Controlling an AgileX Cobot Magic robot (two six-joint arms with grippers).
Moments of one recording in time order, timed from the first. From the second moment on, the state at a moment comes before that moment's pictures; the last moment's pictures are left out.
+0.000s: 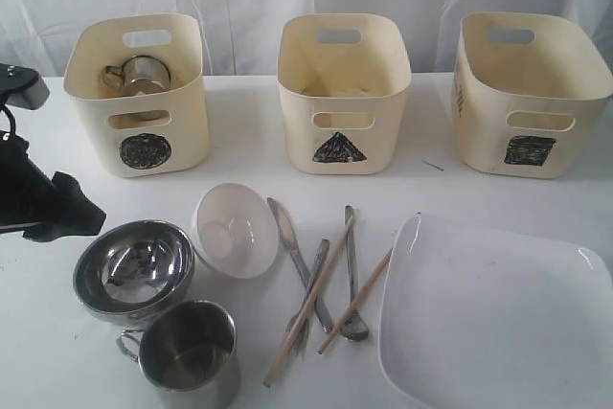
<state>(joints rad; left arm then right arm) -0.21 1.26 -0.78 -0.45 0.64 0.54 0.02 0.01 -0.01 -0.02 0.25 0.06</state>
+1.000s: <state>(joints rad) -0.21 1.55 -0.78 -0.48 0.53 0.64 0.02 0.01 -0.01 -0.02 0.25 0.06</state>
